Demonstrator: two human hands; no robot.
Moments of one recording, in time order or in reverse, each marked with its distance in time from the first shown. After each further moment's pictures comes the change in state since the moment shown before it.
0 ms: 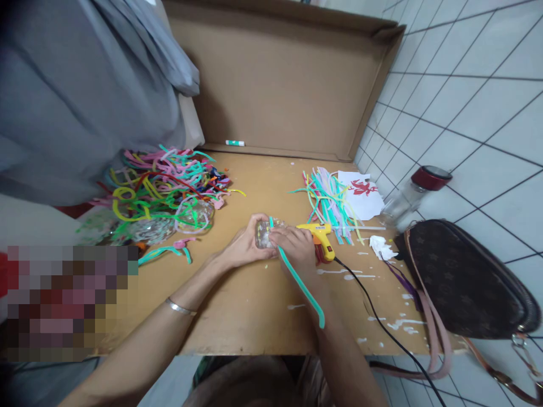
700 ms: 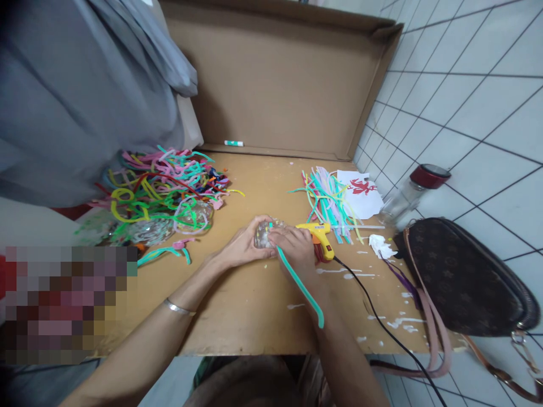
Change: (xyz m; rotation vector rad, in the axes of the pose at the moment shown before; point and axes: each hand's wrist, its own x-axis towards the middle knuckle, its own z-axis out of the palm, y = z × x) left_hand 0.001 -0.003 -0.002 -0.010 -0.029 0.094; right_hand 0.004 -0.015 -0.006 0.017 0.024 0.085
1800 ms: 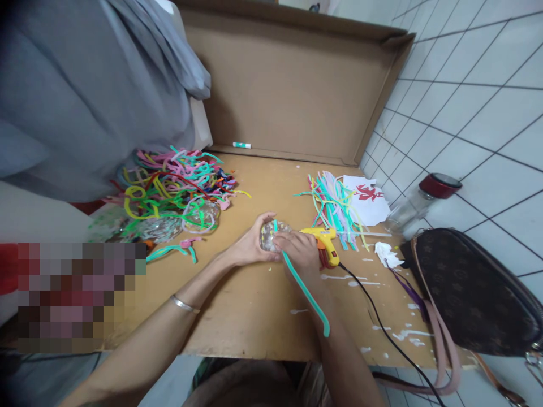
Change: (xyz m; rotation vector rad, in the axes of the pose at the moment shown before) left_hand 0.005 -0.005 0.003 -0.193 0.015 -0.093; right_hand -0.003 0.001 0.001 0.032 -0.072 0.022
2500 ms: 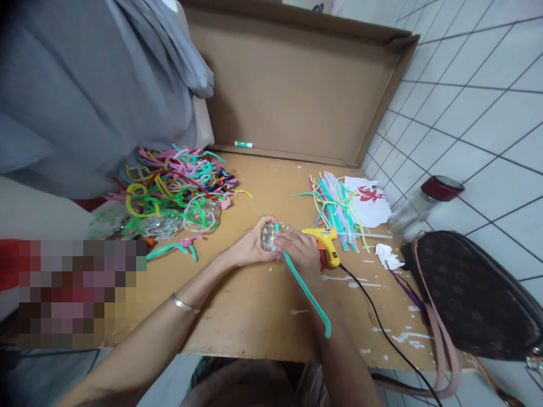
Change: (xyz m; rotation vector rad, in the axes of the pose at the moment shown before) left_hand -0.004 0.008 -0.003 0.127 0.017 0.043; right_hand -0.002 0.006 0.002 0.021 0.002 -0.018
